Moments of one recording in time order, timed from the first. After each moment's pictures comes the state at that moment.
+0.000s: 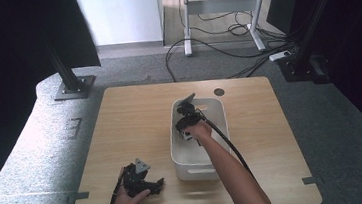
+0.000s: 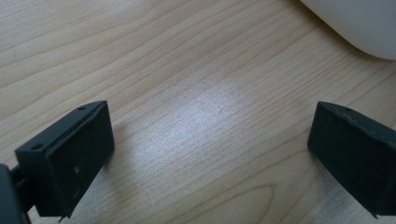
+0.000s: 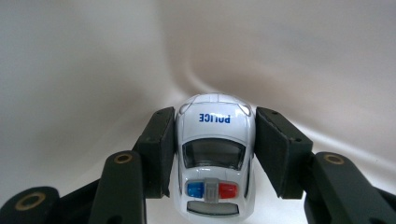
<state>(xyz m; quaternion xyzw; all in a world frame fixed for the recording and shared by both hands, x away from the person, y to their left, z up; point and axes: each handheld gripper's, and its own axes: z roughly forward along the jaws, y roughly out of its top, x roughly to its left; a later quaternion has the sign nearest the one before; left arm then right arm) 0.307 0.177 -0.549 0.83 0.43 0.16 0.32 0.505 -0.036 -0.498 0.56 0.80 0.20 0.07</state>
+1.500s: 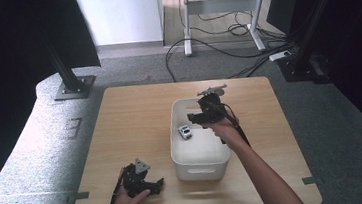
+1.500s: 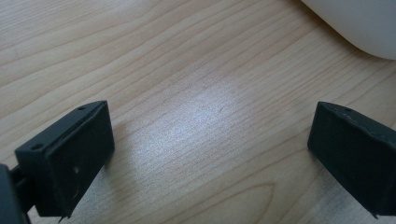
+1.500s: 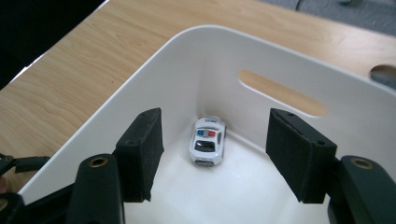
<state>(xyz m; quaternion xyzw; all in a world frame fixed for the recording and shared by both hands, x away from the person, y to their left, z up) 0.307 0.178 -0.548 0.83 0.43 0.16 0.32 0.425 -0.106 -0.387 0.47 0.79 0.38 0.15</state>
